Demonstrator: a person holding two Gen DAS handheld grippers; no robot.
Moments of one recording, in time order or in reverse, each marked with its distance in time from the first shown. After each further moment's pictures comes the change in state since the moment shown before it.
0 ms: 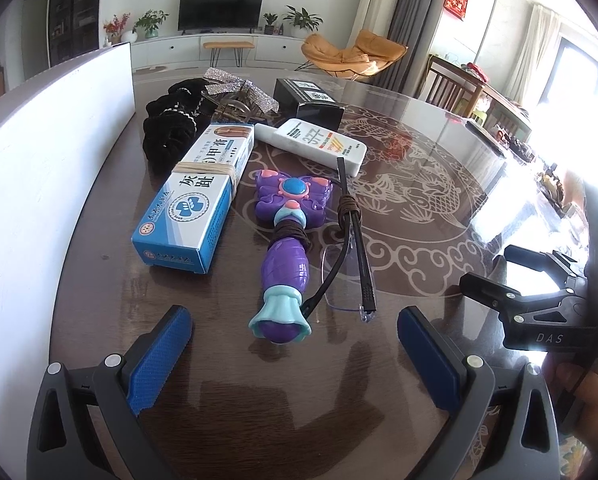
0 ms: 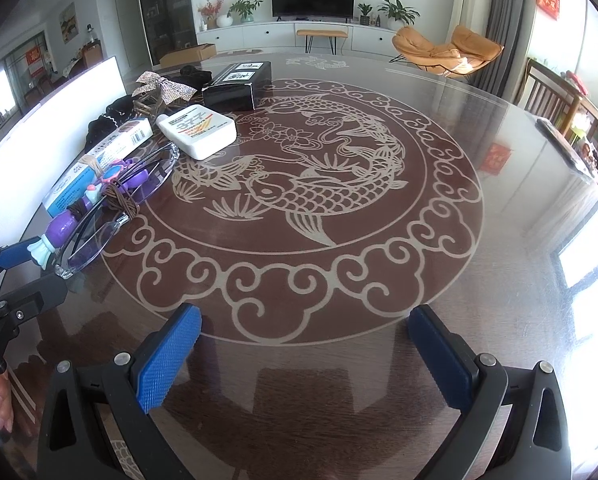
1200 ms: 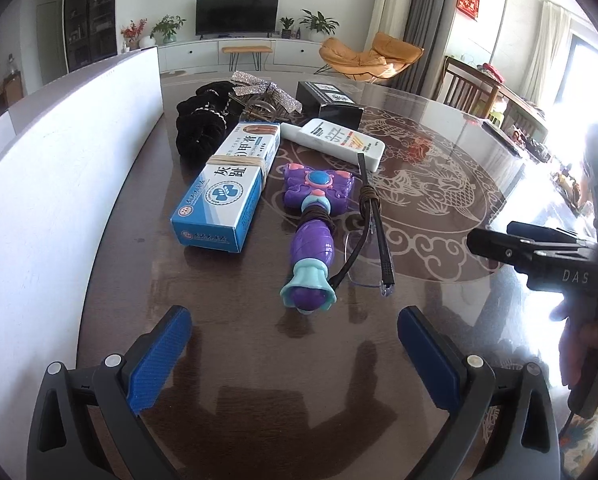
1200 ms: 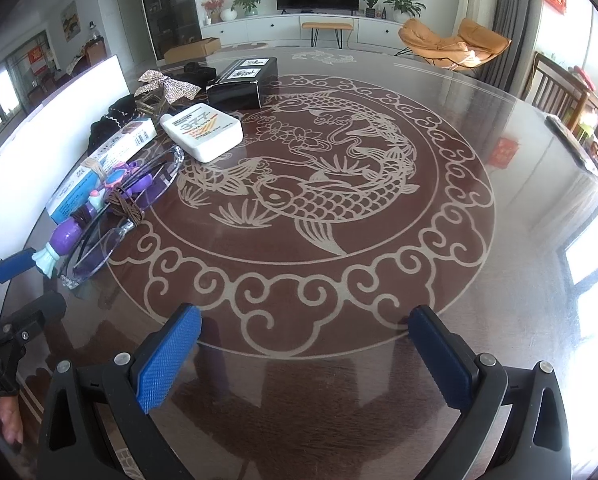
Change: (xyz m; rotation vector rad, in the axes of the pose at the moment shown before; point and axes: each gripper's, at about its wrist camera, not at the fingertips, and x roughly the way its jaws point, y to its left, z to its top) left arm -0.017 0.005 -0.012 -0.015 -0.024 0.087; right arm 0.003 0.003 0.015 0.021 0.024 0.070
